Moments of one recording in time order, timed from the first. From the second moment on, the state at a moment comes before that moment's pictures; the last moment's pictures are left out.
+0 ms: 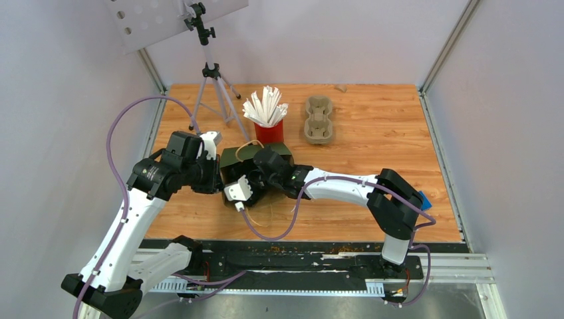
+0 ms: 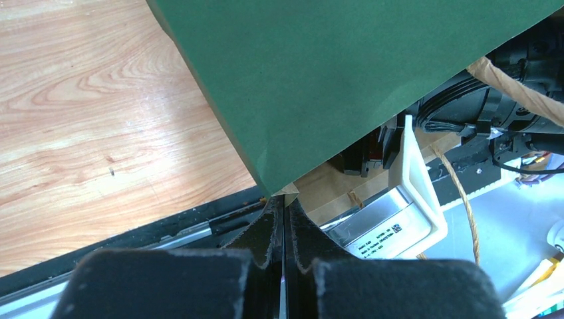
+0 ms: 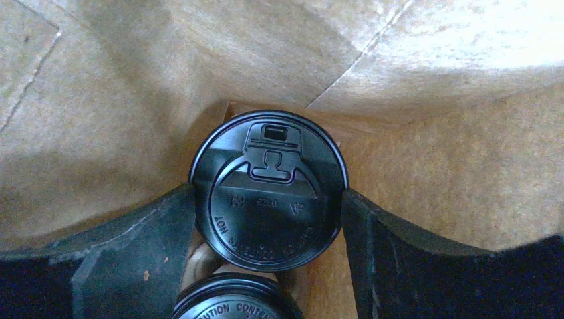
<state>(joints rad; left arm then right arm) -0.40 0.94 1.20 -1.20 0.19 -0.29 1.06 1.81 1.25 0.03 -0.22 -1.19</state>
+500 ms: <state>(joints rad) -0.40 0.94 1.20 -1.20 0.19 -0.30 1.06 1.81 1.25 0.03 -0.22 -1.18</state>
